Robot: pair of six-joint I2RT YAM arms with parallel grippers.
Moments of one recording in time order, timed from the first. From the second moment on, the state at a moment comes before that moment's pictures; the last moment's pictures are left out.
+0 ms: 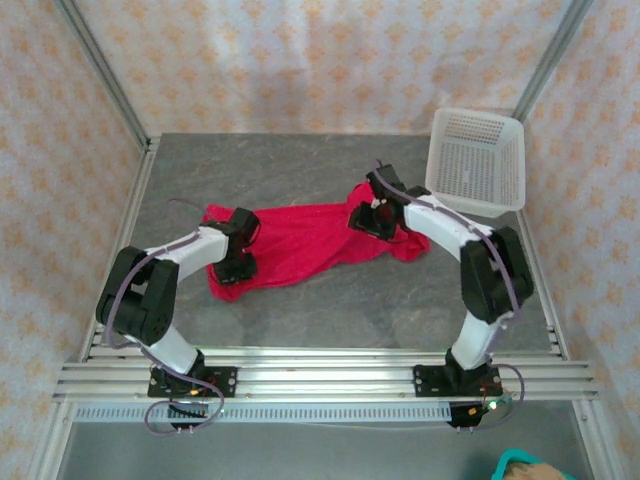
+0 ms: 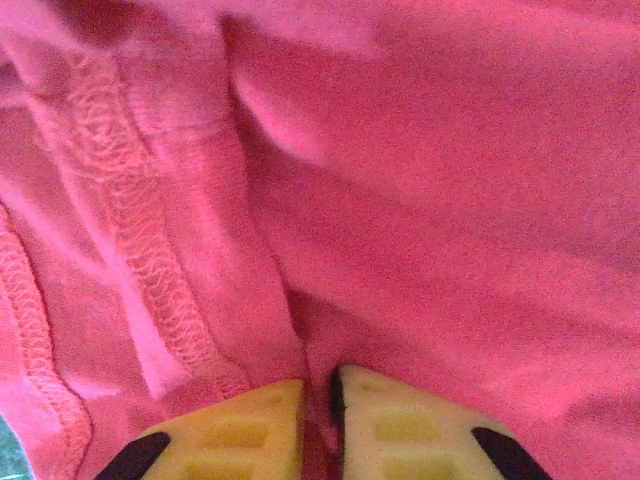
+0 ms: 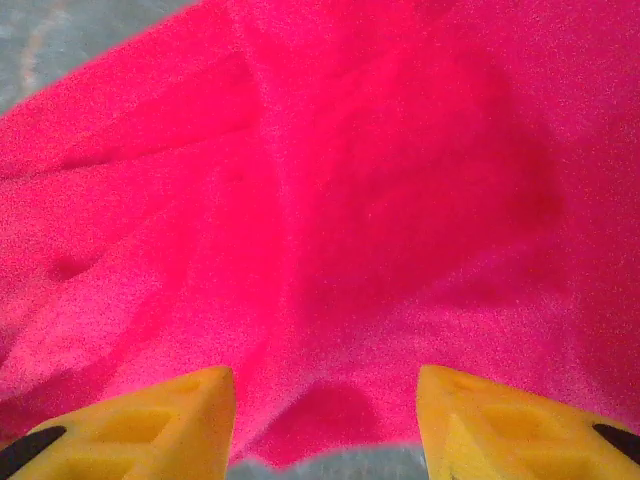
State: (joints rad) left arm -0.28 1.62 0.90 -0.77 -0.08 -0.60; right arm 0.43 1.83 1.28 -0.59 -0.21 0.70
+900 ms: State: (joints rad) left arm 0.24 1.51 1.17 -0.72 0.10 -0.58; right arm 0.22 1.87 1.20 -0.63 0.06 0.70
